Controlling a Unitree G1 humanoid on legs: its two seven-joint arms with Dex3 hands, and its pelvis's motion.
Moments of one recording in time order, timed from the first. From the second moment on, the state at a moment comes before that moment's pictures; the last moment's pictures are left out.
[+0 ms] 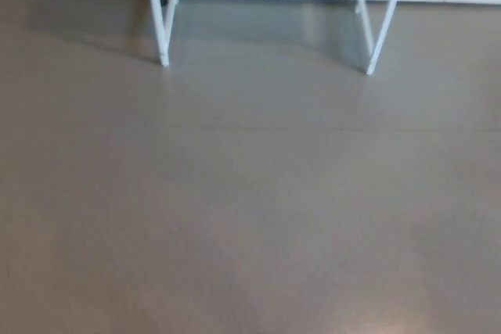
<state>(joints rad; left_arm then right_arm) 0.24 0.38 0.46 0.94 -0.22 -0.02 -0.42 0.02 -0.28 -0.26 1.08 0.06 -0.18 0.17</state>
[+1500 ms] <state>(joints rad) 0.23 0.38 0.44 0.95 -0.26 -0.04 -0.41 0.00 -0.30 -0.18 1.12 0.04 -0.22 0.13</state>
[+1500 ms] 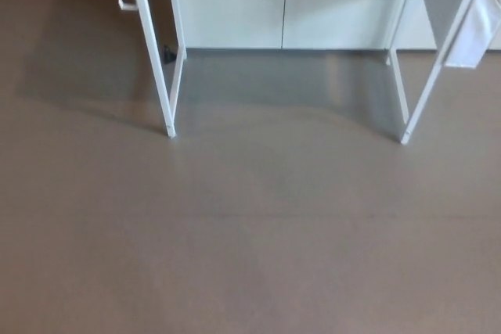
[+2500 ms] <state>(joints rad) 0.27 0.40 0.43 0.97 -0.26 -0.07 -0.41 0.01 -0.31 -0.11 1.14 0.01 -0.23 0.11</state>
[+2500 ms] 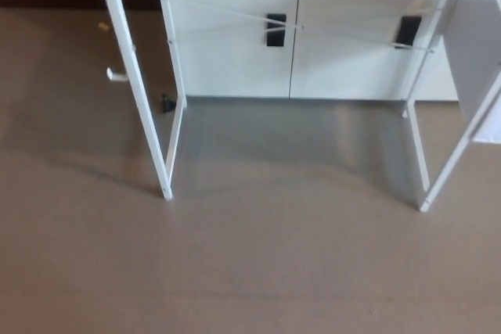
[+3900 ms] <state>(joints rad) 0.27 0.40 0.41 1.00 -0.26 -0.10 -0.41 0.00 -0.33 -0.06 1.15 -0.04 -0.24 0.06</state>
